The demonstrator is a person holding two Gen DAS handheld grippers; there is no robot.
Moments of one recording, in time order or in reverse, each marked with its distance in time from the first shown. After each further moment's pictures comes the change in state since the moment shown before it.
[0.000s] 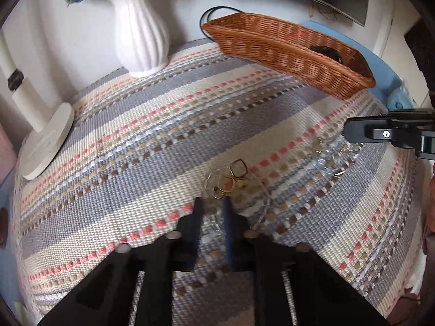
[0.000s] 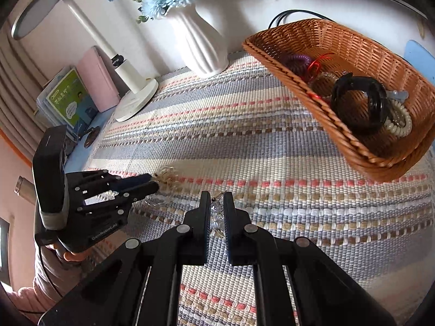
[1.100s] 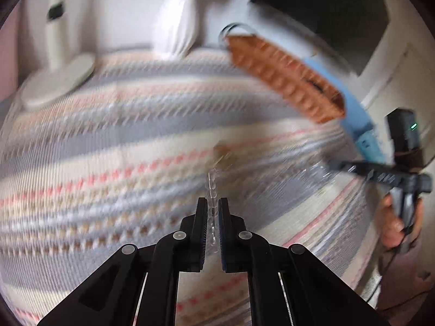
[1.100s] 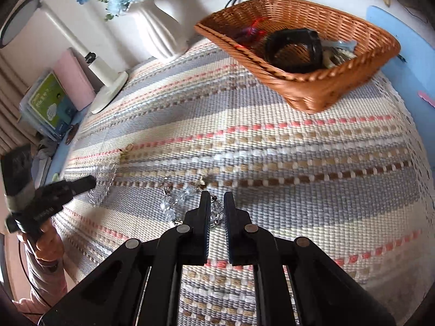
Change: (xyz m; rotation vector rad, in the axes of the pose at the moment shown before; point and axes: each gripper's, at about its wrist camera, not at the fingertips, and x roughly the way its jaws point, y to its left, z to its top) left arm -0.041 0.038 -0.059 -0.268 -0.046 -0.194; right arm -0.019 -0.038 -0.042 0.103 0.045 -0.096
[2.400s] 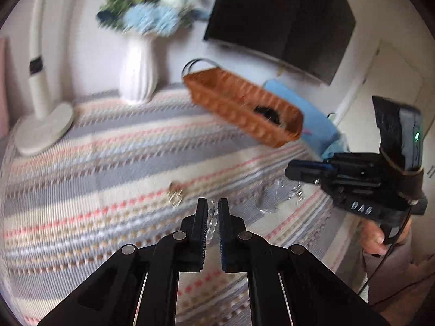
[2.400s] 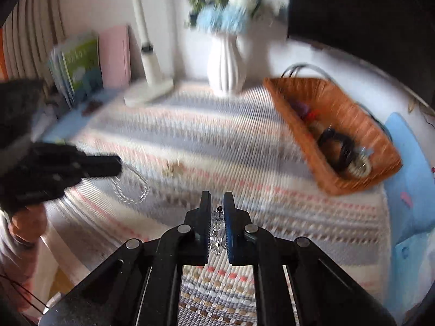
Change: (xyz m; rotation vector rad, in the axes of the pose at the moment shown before) left arm -0.059 -0.061 0.022 0.121 -0.161 -0.103; right arm -0.060 0.097 0.007 -0.360 -0.188 -0.087
